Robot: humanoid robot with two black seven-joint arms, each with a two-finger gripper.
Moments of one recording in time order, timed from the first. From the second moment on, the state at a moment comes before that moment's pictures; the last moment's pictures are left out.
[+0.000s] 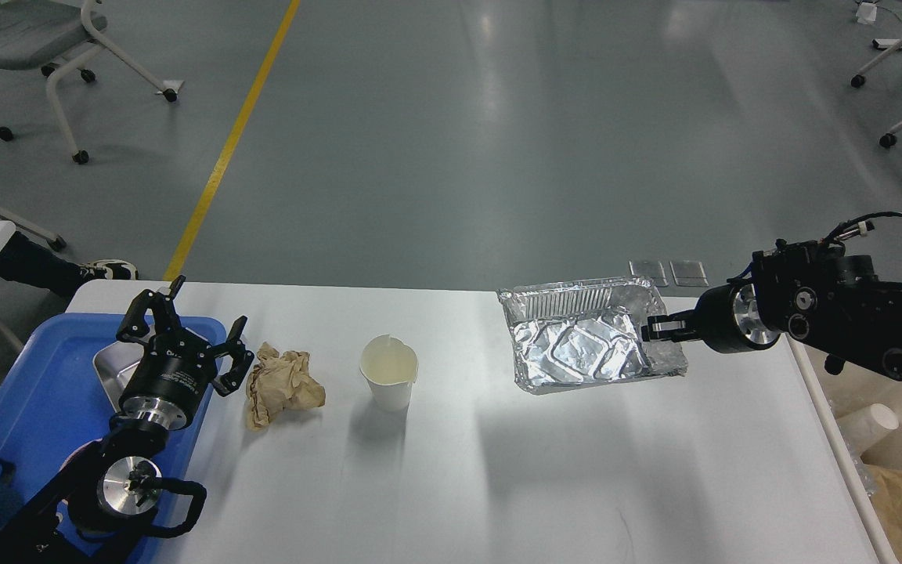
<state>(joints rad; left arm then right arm) -0.19 0.19 -1.14 -1.08 0.20 -0.14 -0.28 1.19 -0.57 -0.25 1.07 -1.00 0.39 0.10</state>
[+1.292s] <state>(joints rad) -0.19 0.46 -0.97 -1.27 0.21 0.07 -0.24 1.30 -0.40 -0.43 0.98 -0.79 0.33 0.11</state>
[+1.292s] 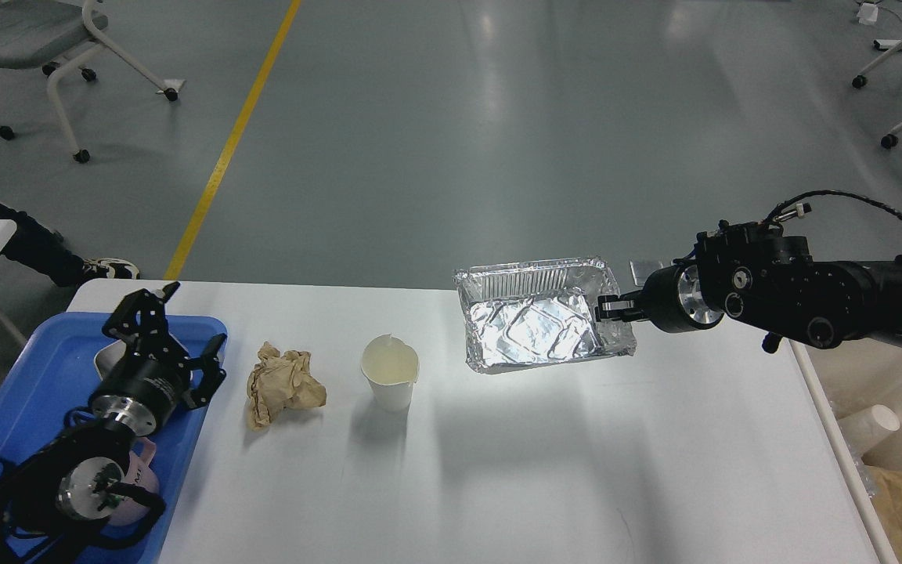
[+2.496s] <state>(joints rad) -0.20 1.49 -0.66 -1.61 0.39 -0.05 -0.17 1.32 -0.37 -0.43 0.97 -0.79 0.31 0.10</state>
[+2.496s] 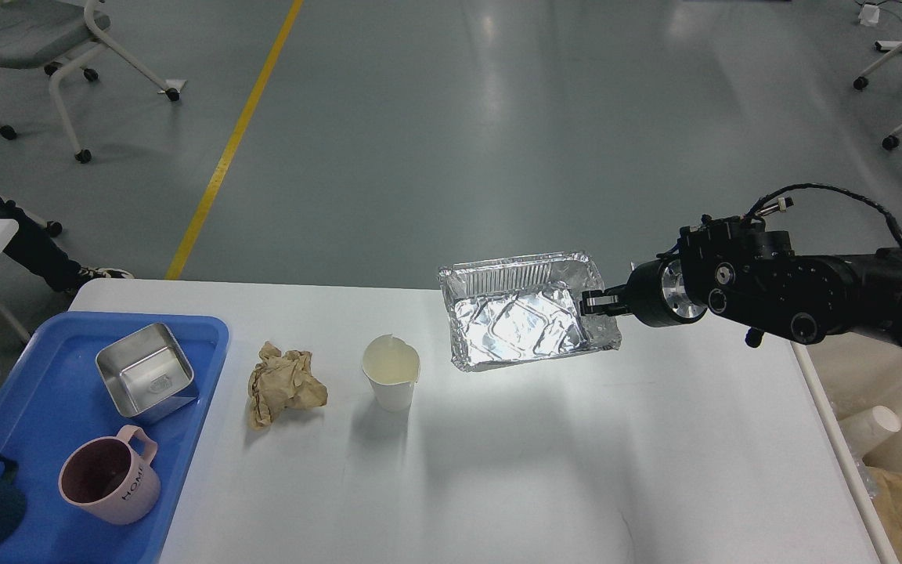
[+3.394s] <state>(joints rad) -0.29 1.29 -0.66 -1.66 0.77 -0.04 -0.18 1.35 -0.37 -0.46 0.98 -0.76 0.31 0.10</state>
